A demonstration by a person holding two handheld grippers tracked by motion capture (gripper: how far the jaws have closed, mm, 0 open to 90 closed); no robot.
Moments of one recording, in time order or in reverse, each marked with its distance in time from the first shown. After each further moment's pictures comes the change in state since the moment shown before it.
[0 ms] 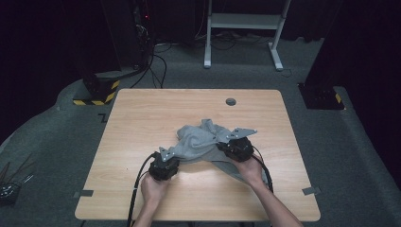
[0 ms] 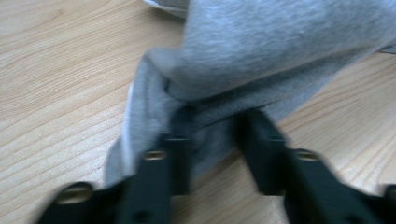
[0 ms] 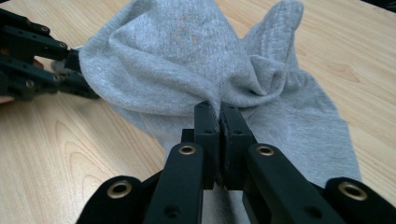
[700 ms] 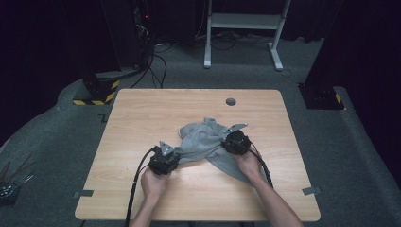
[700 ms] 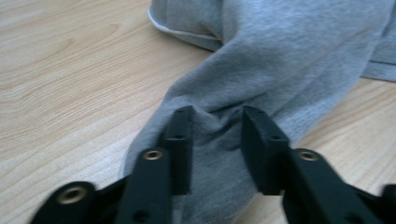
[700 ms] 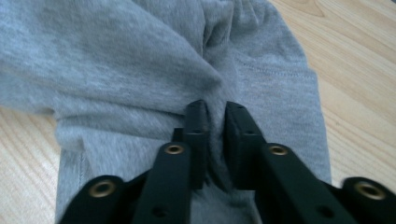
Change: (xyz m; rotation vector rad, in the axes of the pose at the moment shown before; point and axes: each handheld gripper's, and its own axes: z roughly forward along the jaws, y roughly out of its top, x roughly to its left) left arm 0.002 0.015 -0.003 -0.035 0.004 0.017; right arm -0.036 -0.012 0.046 0.204 -0.162 0.037
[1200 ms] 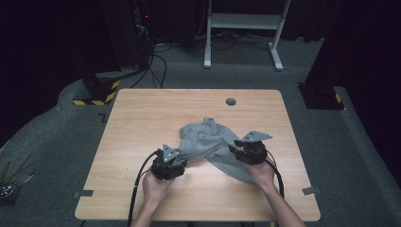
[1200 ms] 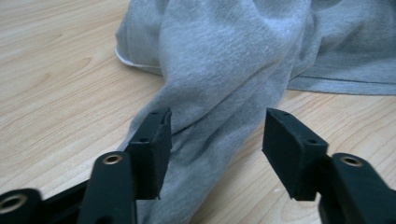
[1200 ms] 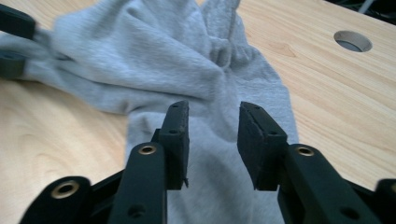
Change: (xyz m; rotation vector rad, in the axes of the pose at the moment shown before) left arm -0.019 0.007 -0.021 -0.061 -0.055 0.062; right arm 0.005 -0.031 -0.069 -0.228 0.051 0.018
